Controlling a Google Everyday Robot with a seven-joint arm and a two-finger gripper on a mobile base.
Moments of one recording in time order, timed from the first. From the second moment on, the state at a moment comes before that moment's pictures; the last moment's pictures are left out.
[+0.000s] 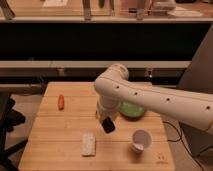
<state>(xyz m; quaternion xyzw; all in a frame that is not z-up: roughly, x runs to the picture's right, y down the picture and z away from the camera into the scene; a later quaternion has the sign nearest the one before) 0.034 0.144 0.664 -0.18 -0.29 -0.72 0.61</state>
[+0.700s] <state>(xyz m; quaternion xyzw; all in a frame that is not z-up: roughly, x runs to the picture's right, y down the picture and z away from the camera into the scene) 0.098 0.169 0.653 -0.19 -0.30 -0.68 0.64</state>
